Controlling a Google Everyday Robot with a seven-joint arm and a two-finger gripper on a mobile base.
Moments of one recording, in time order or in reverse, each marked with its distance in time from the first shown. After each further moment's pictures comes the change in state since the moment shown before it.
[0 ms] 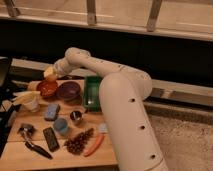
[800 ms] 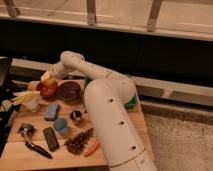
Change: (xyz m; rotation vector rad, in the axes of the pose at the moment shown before) arm 0.004 -0.010 0.055 -0.013 0.080 0.015
